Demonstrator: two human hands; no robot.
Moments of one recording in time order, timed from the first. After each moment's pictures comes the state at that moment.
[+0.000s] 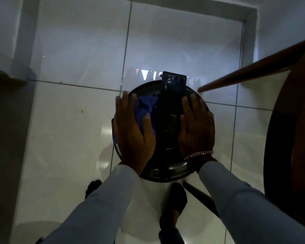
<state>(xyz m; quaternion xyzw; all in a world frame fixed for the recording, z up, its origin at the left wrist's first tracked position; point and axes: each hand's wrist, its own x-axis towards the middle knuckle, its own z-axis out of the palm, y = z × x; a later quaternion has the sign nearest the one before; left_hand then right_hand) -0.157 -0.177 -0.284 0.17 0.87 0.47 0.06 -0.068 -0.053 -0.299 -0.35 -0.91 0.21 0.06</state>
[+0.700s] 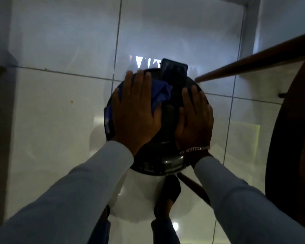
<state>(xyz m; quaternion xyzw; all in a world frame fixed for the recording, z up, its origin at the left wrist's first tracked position) -0.192 -0.152 -0.291 0.36 0.91 0.18 0.11 -0.072 -0.050 -0.307 -0.38 -0.90 0.20 0.08</state>
